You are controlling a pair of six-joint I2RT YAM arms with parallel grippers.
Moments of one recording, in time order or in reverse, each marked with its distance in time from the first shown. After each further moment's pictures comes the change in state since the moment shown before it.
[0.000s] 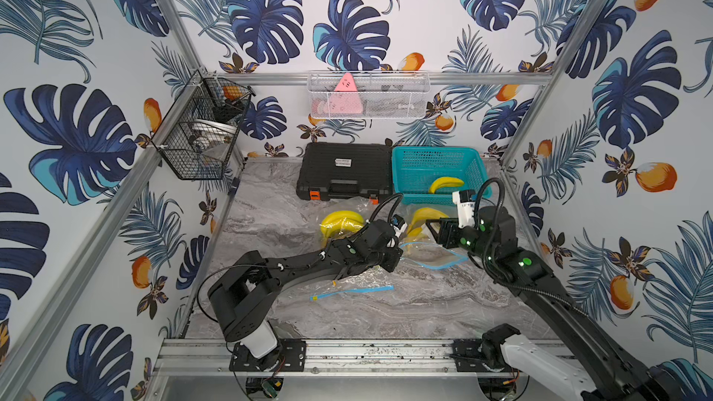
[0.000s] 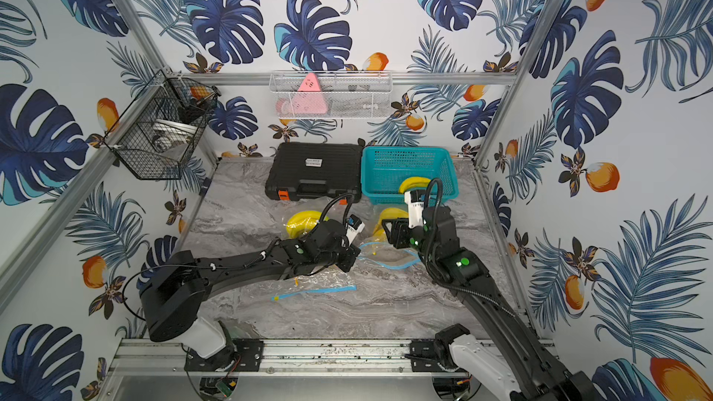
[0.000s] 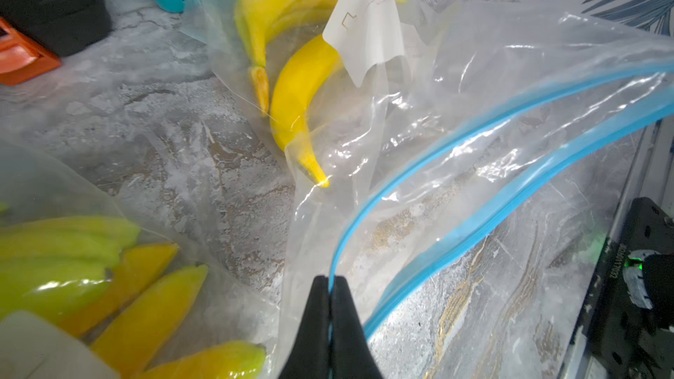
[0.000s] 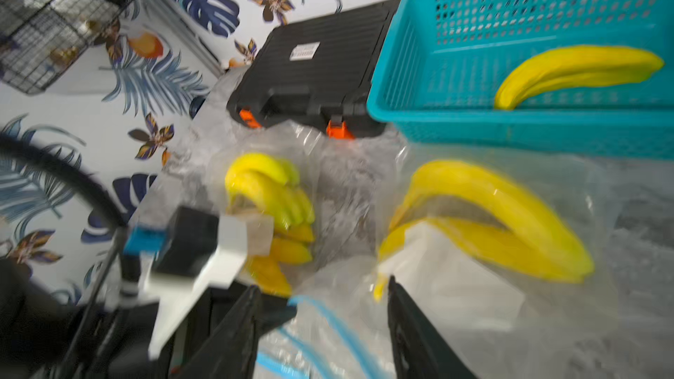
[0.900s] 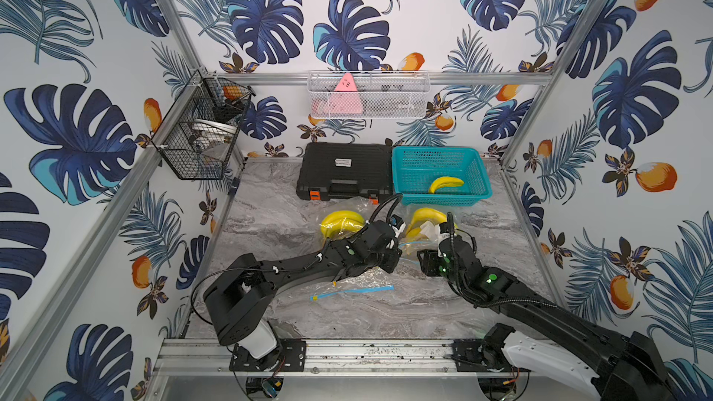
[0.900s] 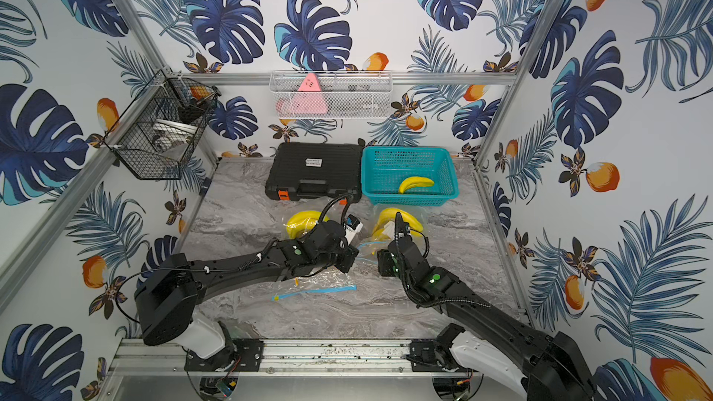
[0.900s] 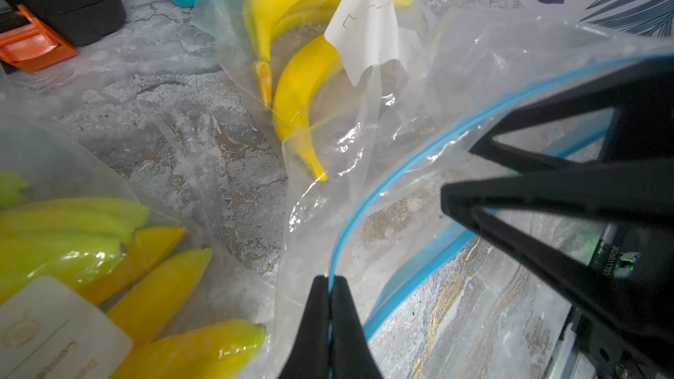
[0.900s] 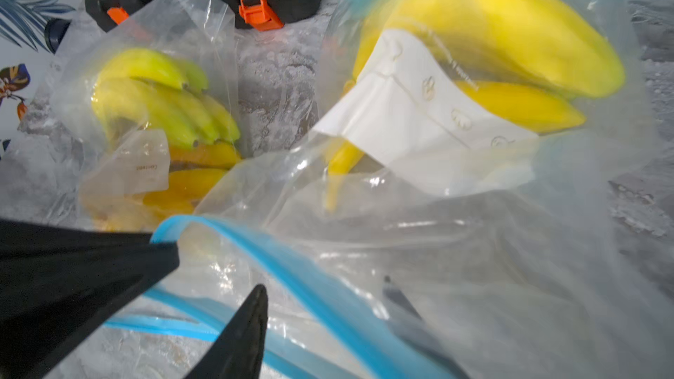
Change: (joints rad) left arm -0.018 -0.030 -0.013 -0.033 -0.014 -0.035; right arm 0.199 0.140 -0.209 0.103 0.338 0.189
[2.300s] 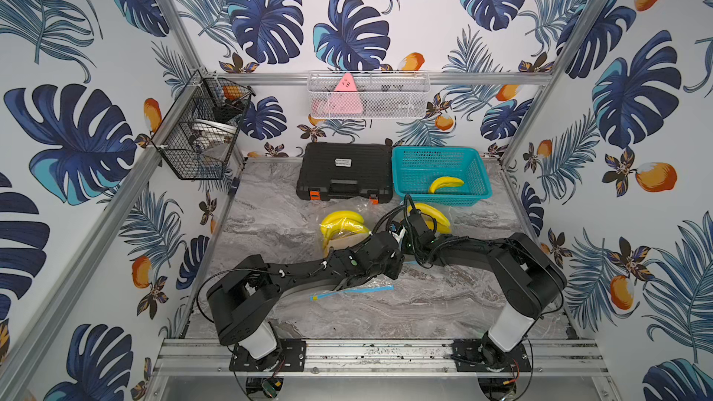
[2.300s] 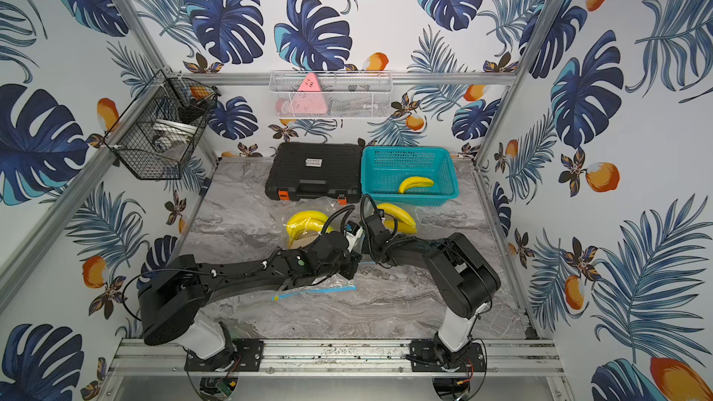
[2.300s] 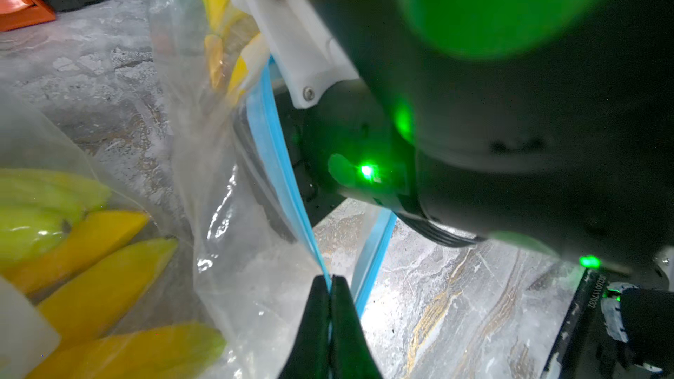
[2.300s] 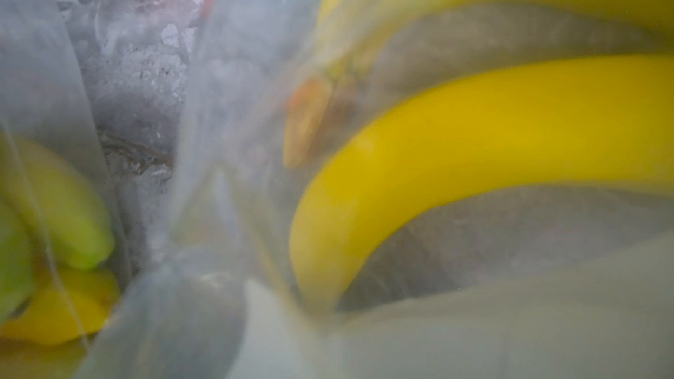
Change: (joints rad) left arm -0.055 0.014 -0.072 0.131 -0.073 -0.129; right arm -0.061 0.809 0.317 0.241 -0.017 0.006
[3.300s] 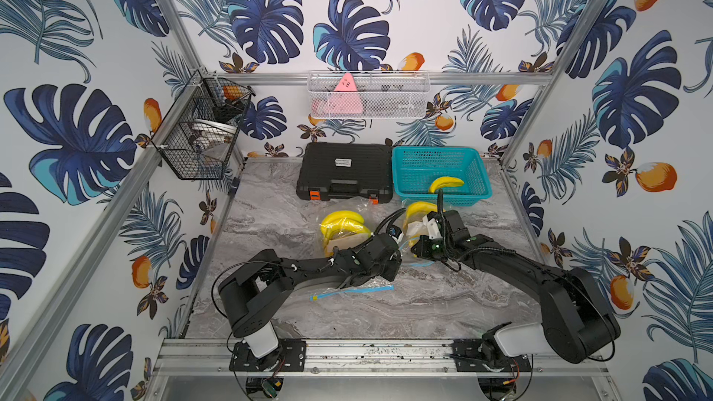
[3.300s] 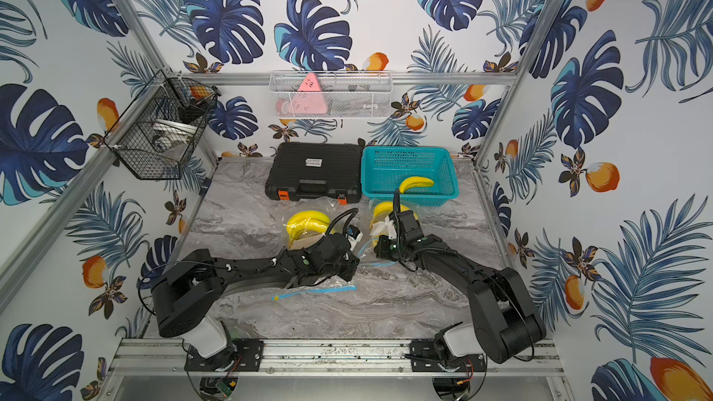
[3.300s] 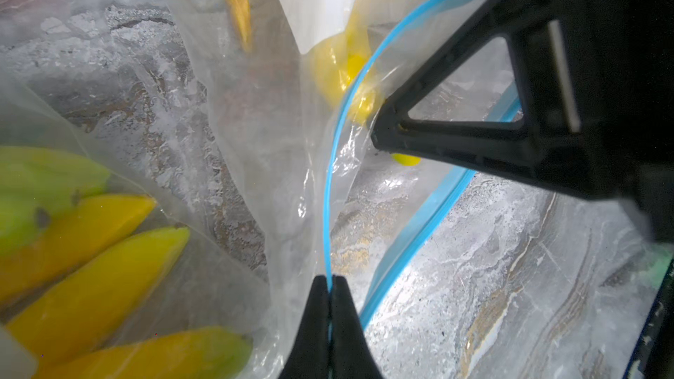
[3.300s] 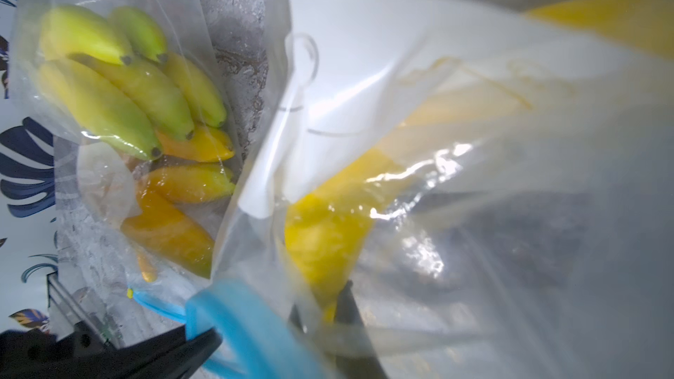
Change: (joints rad) left arm 0.026 0.081 -0.001 -0.002 0.001 0.053; right arm -0.187 -0.377 -0.113 -0.257 -0.517 -0.060
